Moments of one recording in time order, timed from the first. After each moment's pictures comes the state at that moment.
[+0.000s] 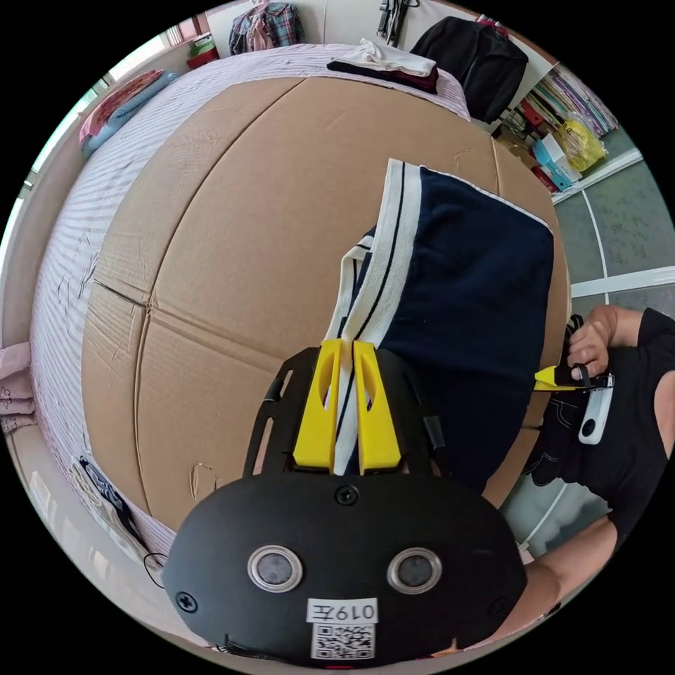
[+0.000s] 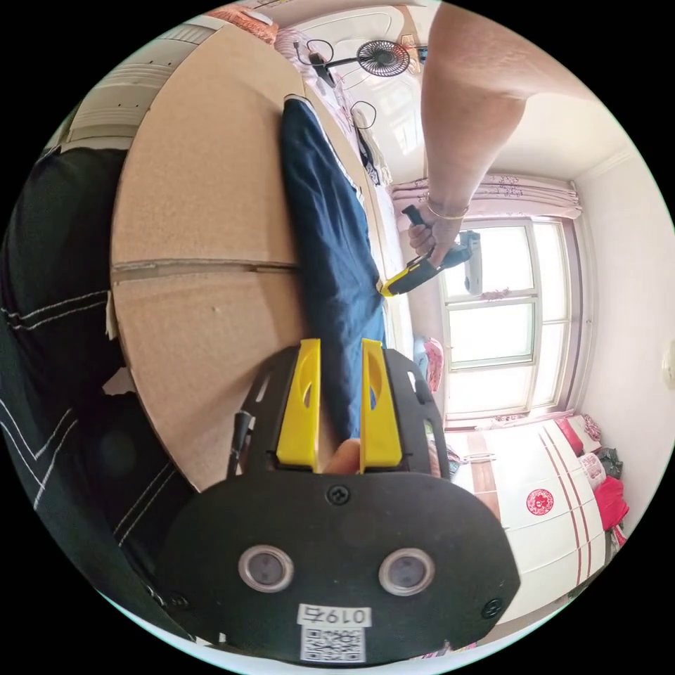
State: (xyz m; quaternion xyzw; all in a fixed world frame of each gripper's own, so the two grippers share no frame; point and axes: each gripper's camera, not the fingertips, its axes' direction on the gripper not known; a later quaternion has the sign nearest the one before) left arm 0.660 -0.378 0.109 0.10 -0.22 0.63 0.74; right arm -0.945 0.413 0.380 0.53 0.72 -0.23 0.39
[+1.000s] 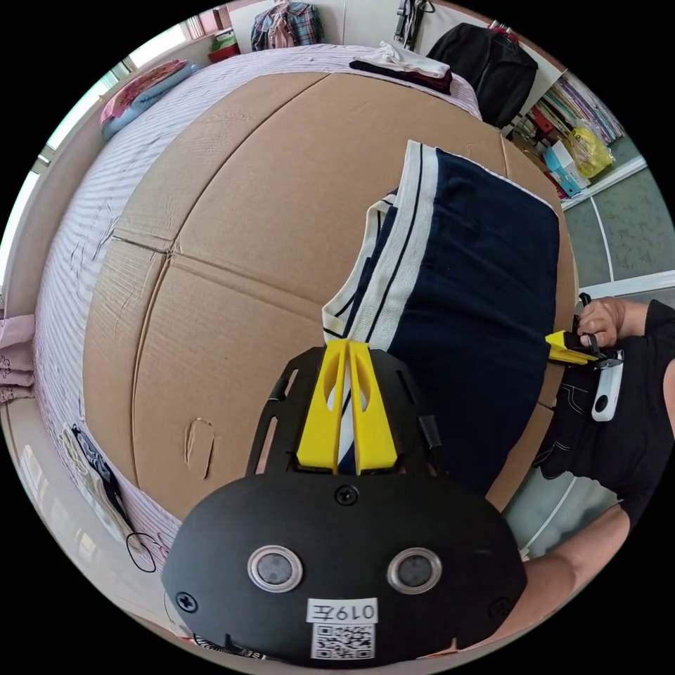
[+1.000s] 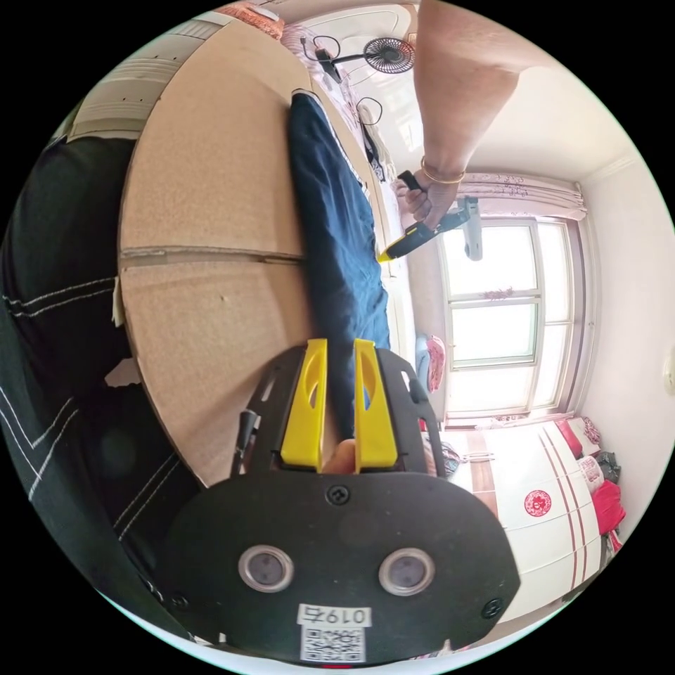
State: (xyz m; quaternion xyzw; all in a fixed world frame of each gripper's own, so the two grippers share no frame) left arm 0.585 -0.276 0.043 0.12 -0.23 0.60 0.76; right arm -0.964 0.386 0.414 0.52 0.72 -0.23 0.40
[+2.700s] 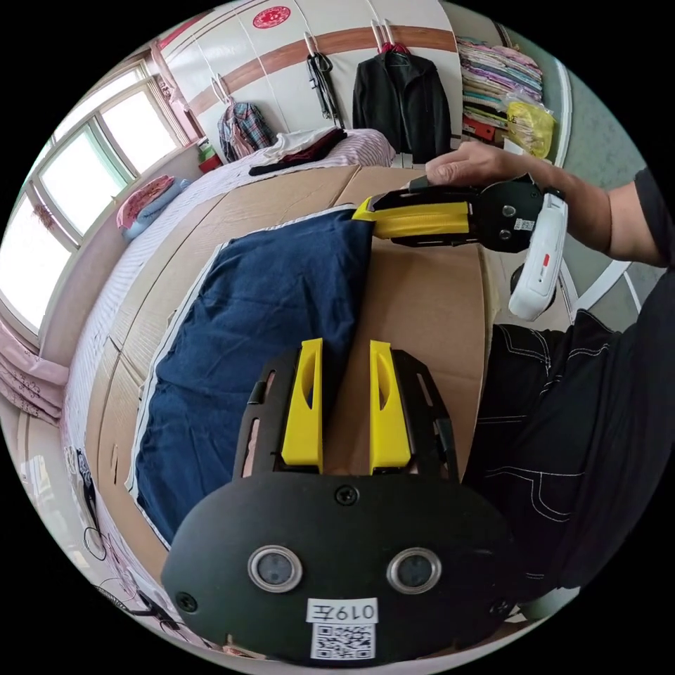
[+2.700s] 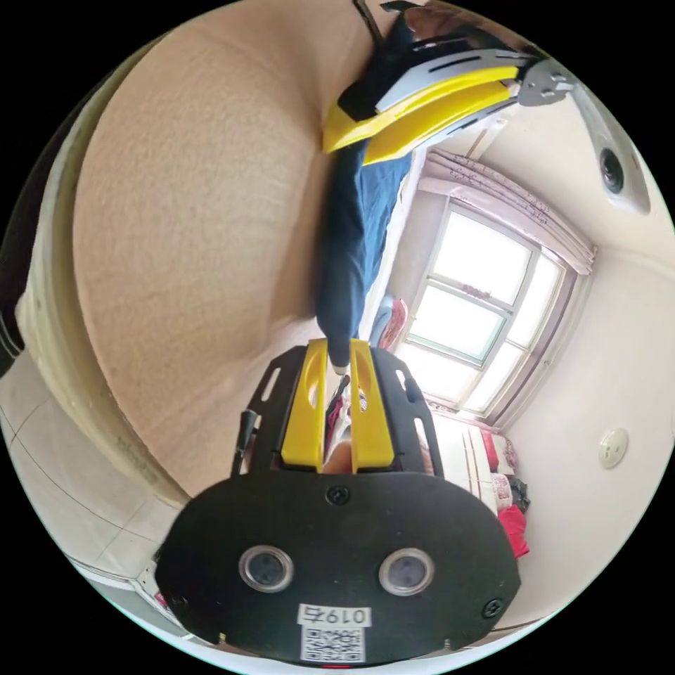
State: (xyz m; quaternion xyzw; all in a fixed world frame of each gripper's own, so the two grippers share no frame) left arm 0.607 0.294 0.142 0.32 -0.19 0.66 0.66; right arm -0.583 0.314 0.367 0.39 0.84 -0.17 0.35
